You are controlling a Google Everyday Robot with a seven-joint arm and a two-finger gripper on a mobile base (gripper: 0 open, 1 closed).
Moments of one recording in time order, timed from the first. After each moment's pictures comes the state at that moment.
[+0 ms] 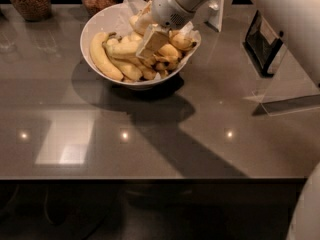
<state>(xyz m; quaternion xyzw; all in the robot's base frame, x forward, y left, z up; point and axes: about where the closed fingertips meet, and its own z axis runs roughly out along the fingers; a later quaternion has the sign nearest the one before) 0.645 0.042 0.946 -0.73 0.59 0.10 0.34</state>
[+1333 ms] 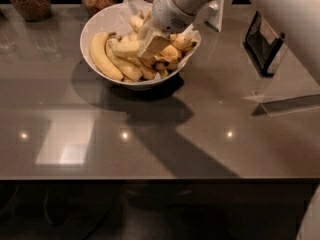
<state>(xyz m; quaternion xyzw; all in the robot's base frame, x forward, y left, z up) 0.634 0.040 0.940 -0.74 0.59 0.08 0.32</state>
